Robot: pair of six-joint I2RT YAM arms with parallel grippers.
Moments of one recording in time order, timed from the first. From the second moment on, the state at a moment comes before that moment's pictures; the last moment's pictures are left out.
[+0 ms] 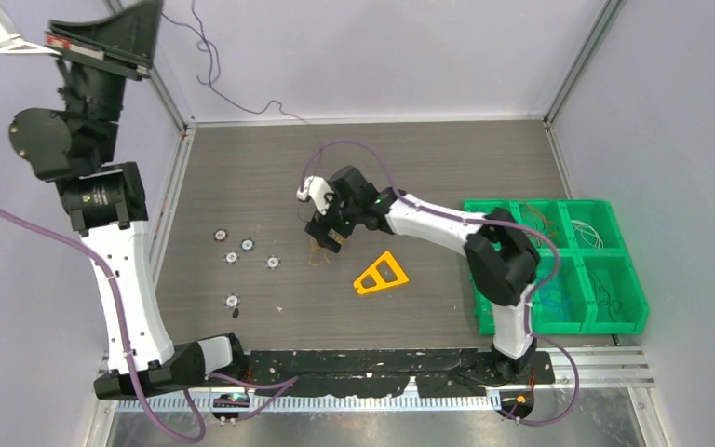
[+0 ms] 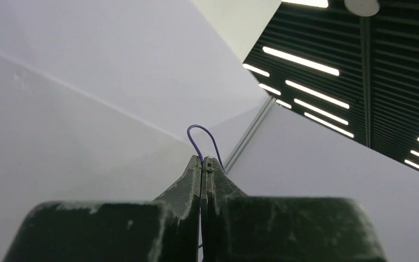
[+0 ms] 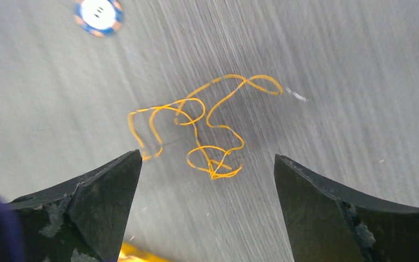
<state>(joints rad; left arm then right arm) 0.21 1.24 1.86 0.20 0.42 -1.13 0.85 2.00 1.47 -0.25 -0.17 -0.31</state>
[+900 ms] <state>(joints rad) -0.29 1.11 1.13 0.11 0.66 -0.87 0.63 1.53 1.46 -0.42 -0.61 -0.21</state>
